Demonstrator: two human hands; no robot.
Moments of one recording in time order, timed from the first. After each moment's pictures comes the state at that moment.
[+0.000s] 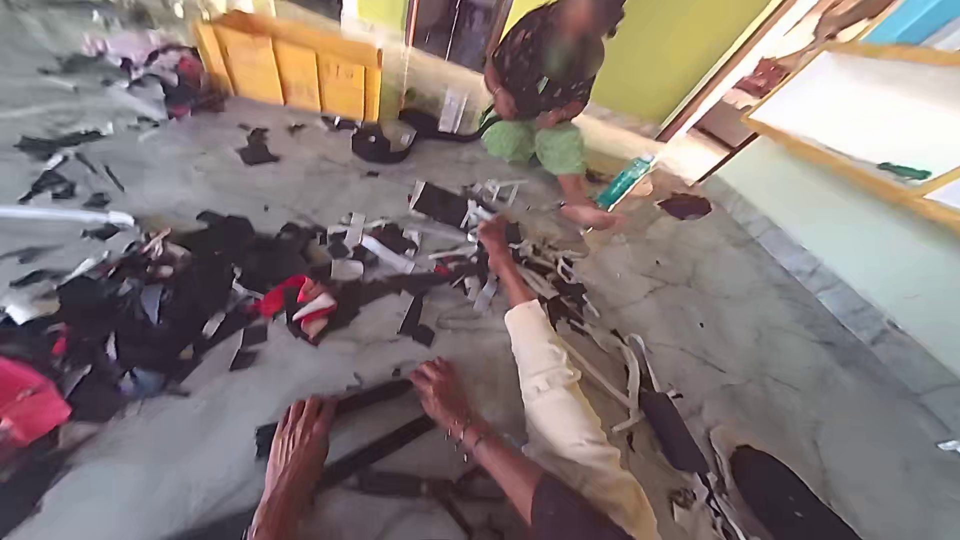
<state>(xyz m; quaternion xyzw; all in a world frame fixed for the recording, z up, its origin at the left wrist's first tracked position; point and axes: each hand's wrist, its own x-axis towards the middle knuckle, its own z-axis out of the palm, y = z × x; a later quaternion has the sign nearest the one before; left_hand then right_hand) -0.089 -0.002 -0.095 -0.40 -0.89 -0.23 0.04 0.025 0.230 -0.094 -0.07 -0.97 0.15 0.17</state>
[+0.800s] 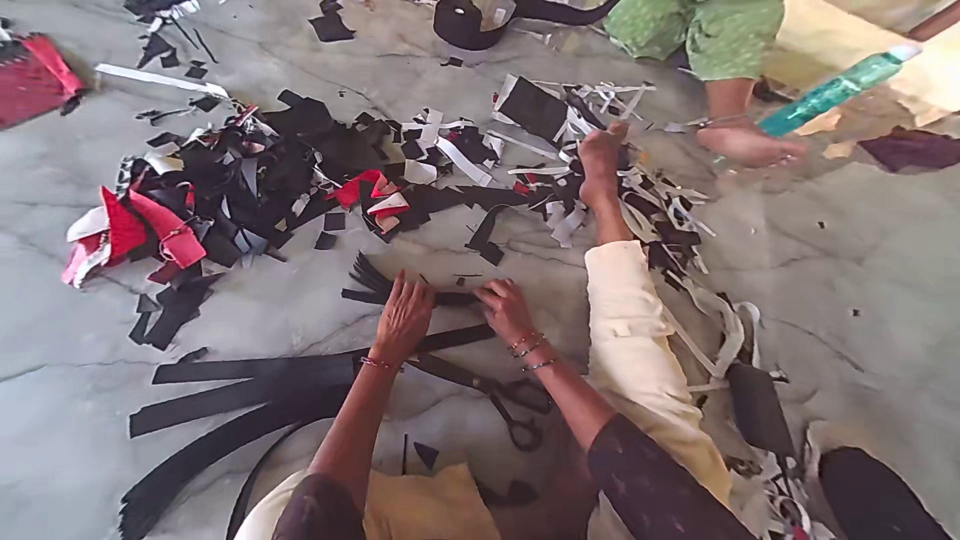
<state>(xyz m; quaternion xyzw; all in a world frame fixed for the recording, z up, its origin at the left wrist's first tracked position) -0.078 0.038 -0.096 -0.47 -0.86 -0.20 0.00 0.030 0.233 -0.090 -0.06 -0.97 0.18 0.14</state>
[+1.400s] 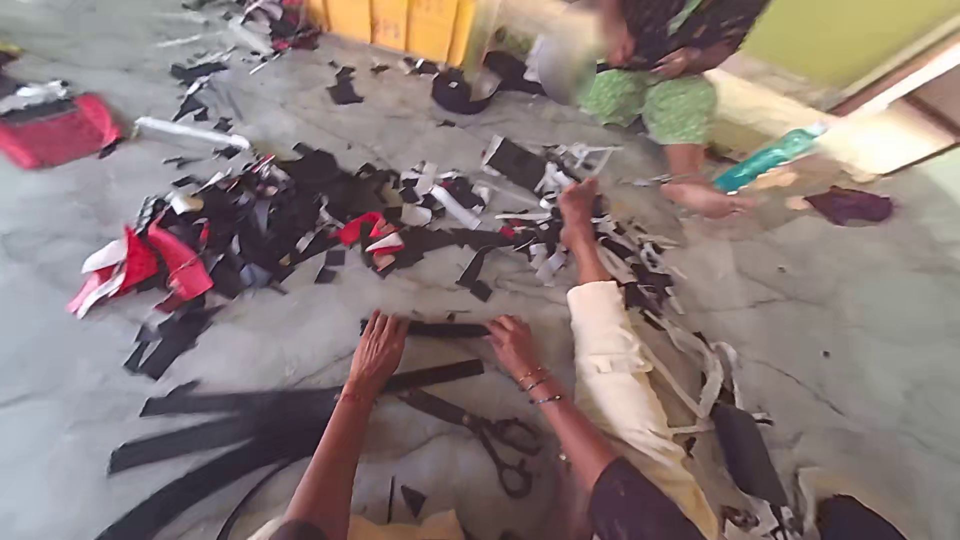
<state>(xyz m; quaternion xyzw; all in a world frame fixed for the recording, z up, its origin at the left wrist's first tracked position) -0.089 0.011 -0.107 -0.43 -0.87 -0.22 0.06 0.045 0.257 -0.078 -0.11 -0.98 0.16 0.10</state>
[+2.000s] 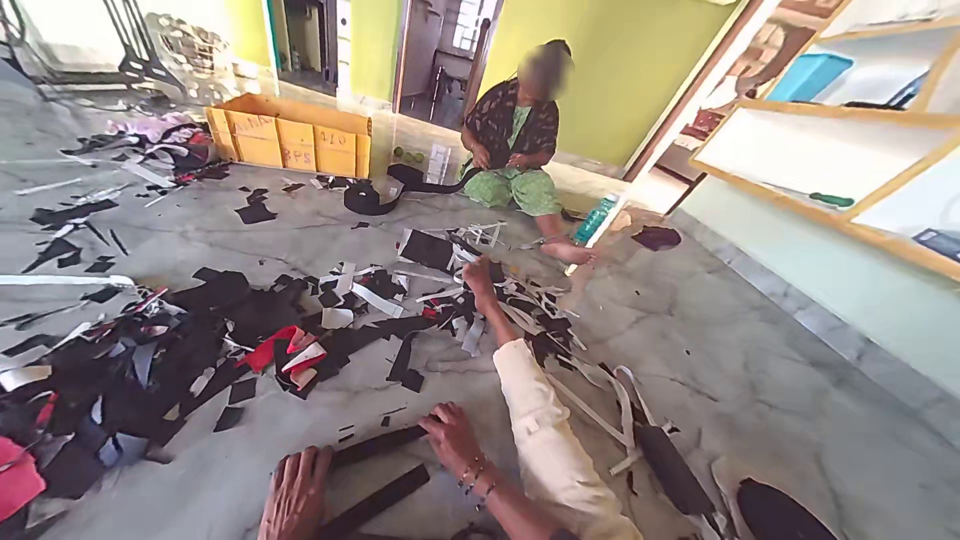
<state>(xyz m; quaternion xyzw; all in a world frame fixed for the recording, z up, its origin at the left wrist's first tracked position) -0.085 0.002 -0.105 -0.43 -0.87 -0.22 0.07 0.051 0.256 -0.098 -0.12 -0.97 0.16 0.16</state>
